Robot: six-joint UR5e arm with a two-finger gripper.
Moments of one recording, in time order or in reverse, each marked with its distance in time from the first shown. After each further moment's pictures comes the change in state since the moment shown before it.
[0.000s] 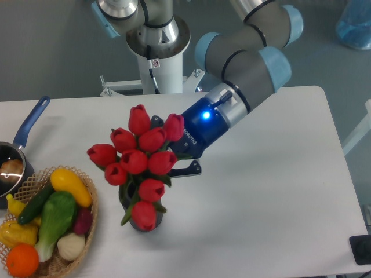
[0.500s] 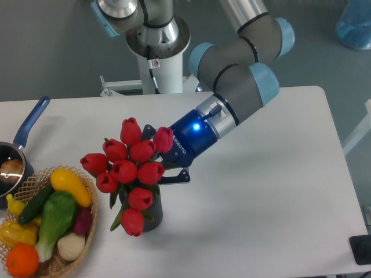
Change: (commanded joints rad) arm 0.000 -0.040 -0.060 0.003 0.000 0.077
